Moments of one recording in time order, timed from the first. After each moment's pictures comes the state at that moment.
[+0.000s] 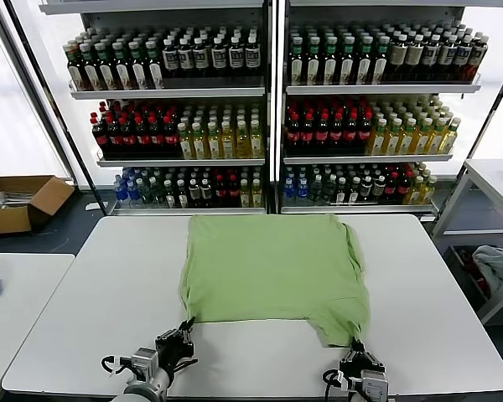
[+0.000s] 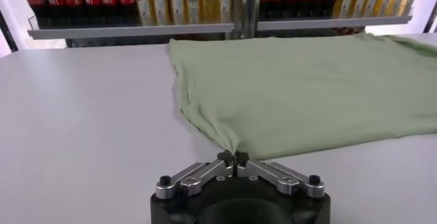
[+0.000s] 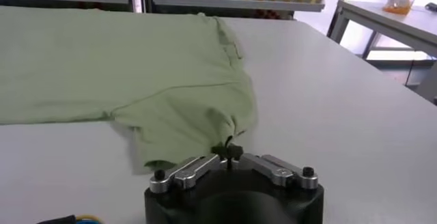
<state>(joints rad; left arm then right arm) 1.49 -1.36 -0.44 -2.00 -0.17 0.48 0.02 -1.60 1.37 0.34 2.18 0.22 -0.54 0.51</state>
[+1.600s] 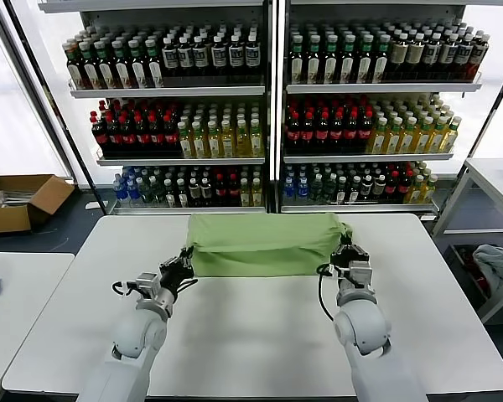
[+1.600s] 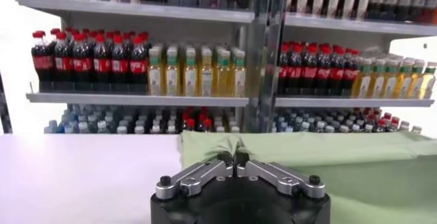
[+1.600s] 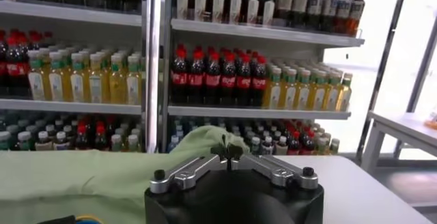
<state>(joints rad) 0.98 -1.30 -0.37 -1.61 -0.36 0.32 -0.02 -0.93 1.39 0.33 1.71 0.15 -0.47 0.33</state>
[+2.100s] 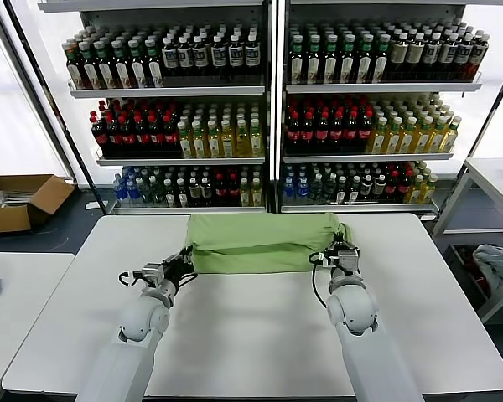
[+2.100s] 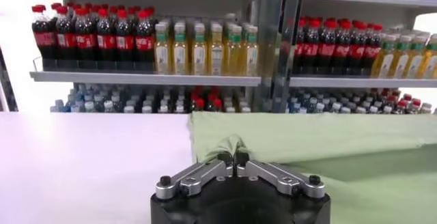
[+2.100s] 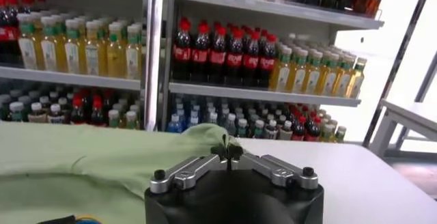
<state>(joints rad) 0.90 -1.30 -0.35 -1.48 -0.36 0.34 -0.02 -0.85 1.42 0.34 1.57 0.14 -0.49 0.31</state>
